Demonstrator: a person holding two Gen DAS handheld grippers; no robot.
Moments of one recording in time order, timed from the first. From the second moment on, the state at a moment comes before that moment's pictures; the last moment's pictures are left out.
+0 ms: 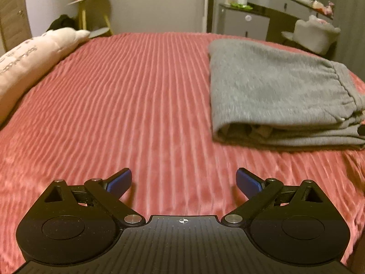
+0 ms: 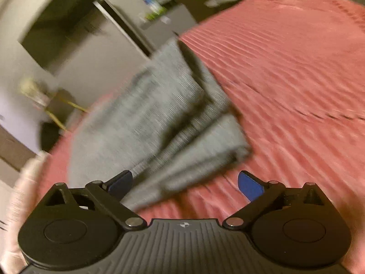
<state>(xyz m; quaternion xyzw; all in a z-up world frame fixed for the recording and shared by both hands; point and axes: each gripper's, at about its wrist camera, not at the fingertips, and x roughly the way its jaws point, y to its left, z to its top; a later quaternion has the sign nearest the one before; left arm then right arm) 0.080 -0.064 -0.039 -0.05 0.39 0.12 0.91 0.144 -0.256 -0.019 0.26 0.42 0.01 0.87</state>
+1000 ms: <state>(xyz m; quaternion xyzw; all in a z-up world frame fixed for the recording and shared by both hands) 0.147 -0.089 -0.028 -0.24 0.38 -0.01 0.89 0.147 -0.272 -0.039 0.52 0.35 0.15 0.76</state>
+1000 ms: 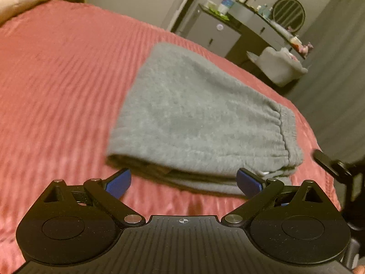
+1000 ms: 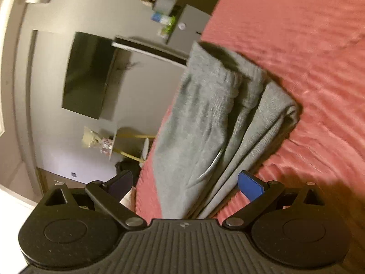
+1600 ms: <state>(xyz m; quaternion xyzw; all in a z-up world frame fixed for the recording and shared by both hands) 0.188 -0.128 -0.038 -0.14 0.39 0.03 0.91 0.173 -0.278 -0.043 0.49 0.31 0.16 0.80</state>
